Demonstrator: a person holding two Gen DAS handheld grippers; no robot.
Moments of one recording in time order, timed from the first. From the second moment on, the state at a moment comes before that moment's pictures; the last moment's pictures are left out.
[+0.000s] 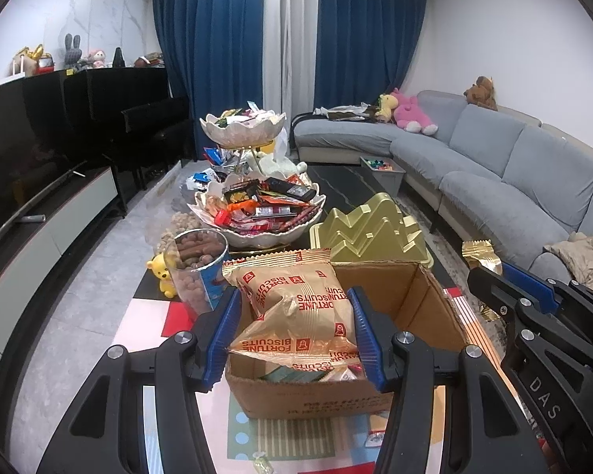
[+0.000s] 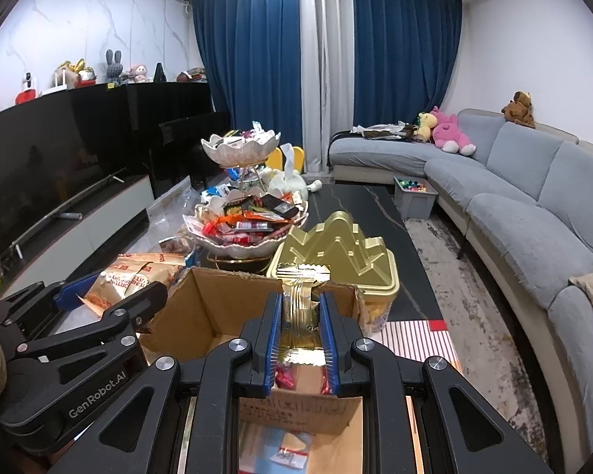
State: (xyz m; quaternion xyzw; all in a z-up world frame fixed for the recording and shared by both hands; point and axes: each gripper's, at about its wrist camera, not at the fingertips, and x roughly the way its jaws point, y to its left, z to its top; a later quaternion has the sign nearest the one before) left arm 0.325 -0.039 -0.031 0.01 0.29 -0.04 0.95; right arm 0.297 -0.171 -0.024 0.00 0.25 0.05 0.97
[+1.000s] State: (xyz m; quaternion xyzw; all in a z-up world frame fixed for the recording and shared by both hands) left arm 0.368 -0.035 -0.069 0.01 0.35 -0.04 0.94; right arm 0.340 -0.178 -0.051 -0.01 0.28 0.04 0.96
